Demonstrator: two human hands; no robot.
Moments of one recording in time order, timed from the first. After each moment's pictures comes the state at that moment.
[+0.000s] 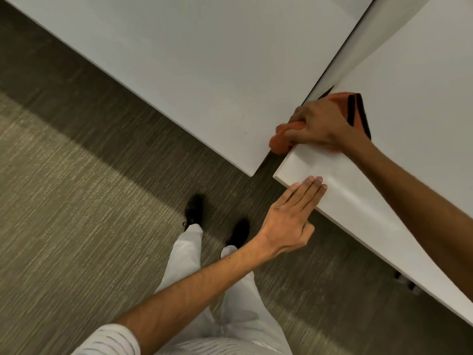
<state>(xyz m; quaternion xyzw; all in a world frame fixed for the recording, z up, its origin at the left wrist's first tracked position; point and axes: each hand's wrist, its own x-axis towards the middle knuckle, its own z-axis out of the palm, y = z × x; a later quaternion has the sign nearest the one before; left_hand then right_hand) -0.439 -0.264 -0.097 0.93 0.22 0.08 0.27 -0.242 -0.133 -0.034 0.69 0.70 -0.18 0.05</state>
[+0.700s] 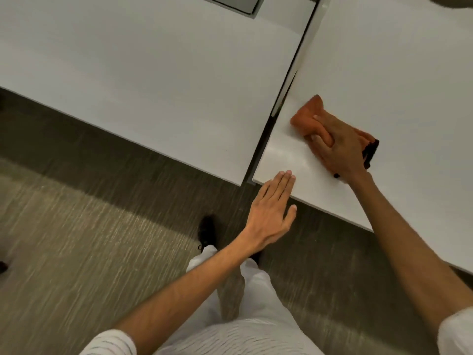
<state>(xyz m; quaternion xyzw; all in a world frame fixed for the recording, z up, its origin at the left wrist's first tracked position) -0.448 -0.252 -0.073 0.94 0.22 0.03 0.28 -0.197 -0.281 -0.045 0.83 0.48 -0.08 -0.26</state>
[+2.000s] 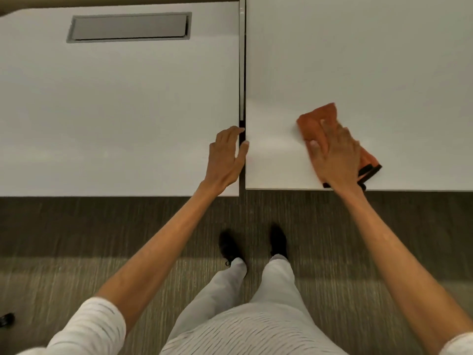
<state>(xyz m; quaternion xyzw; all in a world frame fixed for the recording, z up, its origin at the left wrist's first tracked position) -0.401 -0.095 -0.047 0.91 0.19 0.08 0.35 -0.263 -0.338 -0.057 0.97 0.17 -0.06 -0.15</state>
